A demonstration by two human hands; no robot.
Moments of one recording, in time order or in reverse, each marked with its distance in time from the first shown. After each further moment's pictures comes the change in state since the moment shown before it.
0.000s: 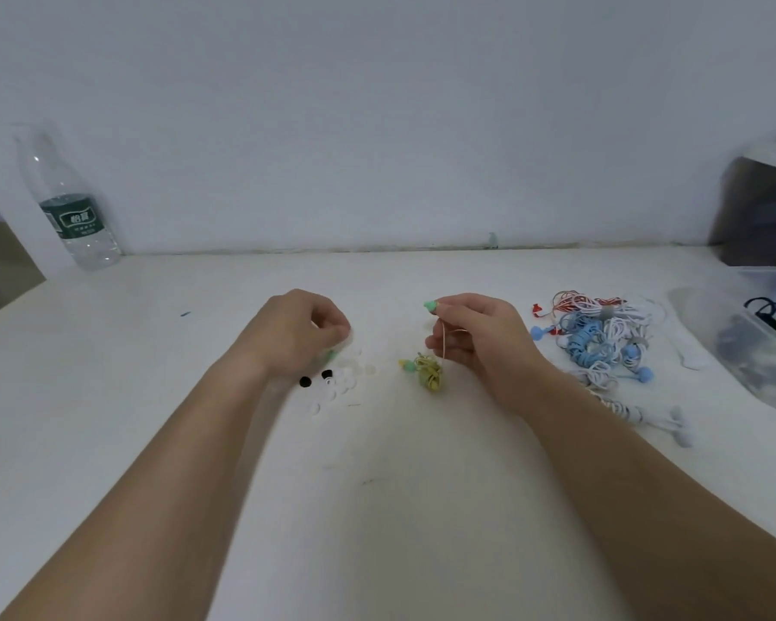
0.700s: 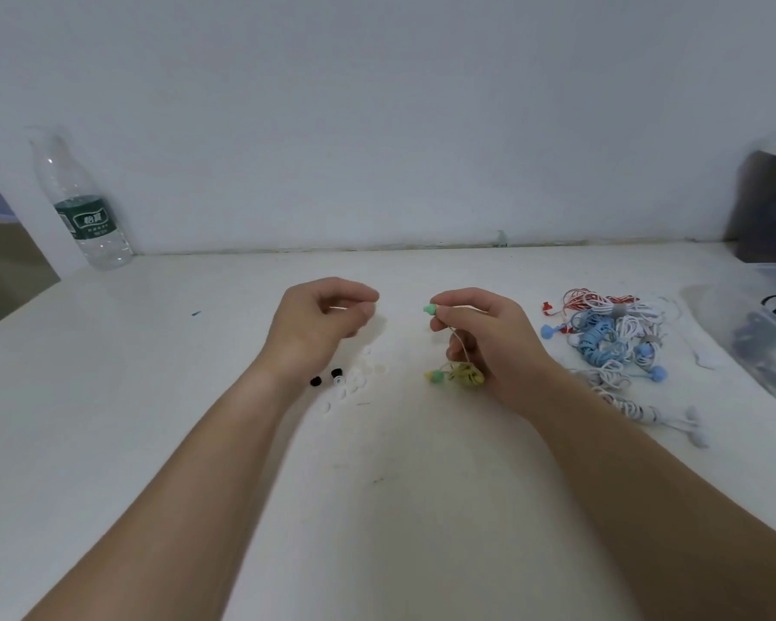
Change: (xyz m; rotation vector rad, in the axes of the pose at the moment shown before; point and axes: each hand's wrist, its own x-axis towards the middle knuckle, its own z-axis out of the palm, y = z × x) left_hand -0.019 0.021 0.012 -0.682 0.152 0.033; right_hand -0.004 0.001 0.005 0.004 -0.016 -0.047
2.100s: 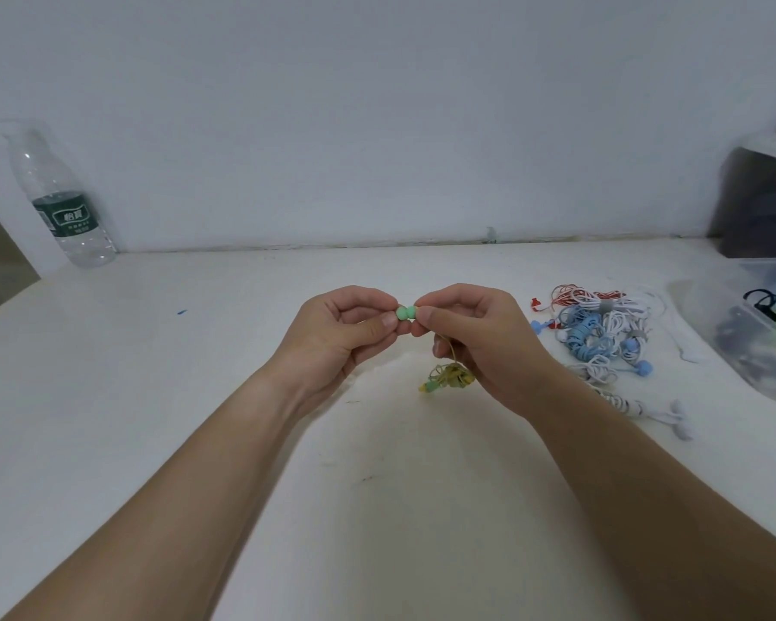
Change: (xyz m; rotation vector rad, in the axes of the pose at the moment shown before) left_hand -0.012 0.007 0.025 -0.562 -0.234 -0.168; right_hand -0.015 -0.011 -0.002 -0.038 -0.143 -0.083
